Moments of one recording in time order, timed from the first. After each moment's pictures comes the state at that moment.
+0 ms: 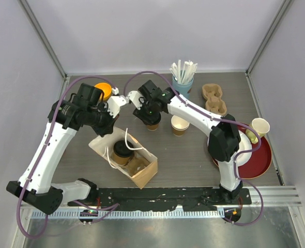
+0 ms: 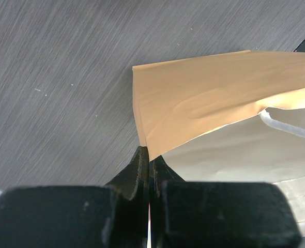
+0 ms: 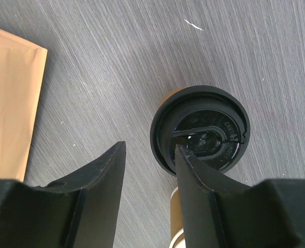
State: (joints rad) left arm -0.42 1.22 1.56 -1.36 0.26 0.39; right arm 0.79 2.00 1.85 -0.84 -0.15 -0.37
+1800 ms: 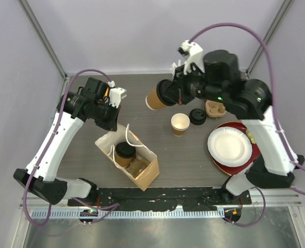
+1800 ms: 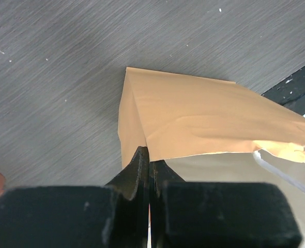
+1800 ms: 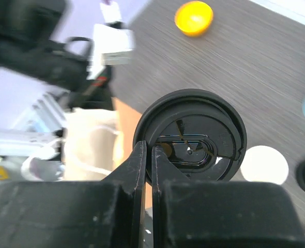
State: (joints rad) left arm -0.42 1.32 1.60 -1.35 0.22 0.07; right arm 0.82 1.57 2.28 -1.14 -0.03 0.25
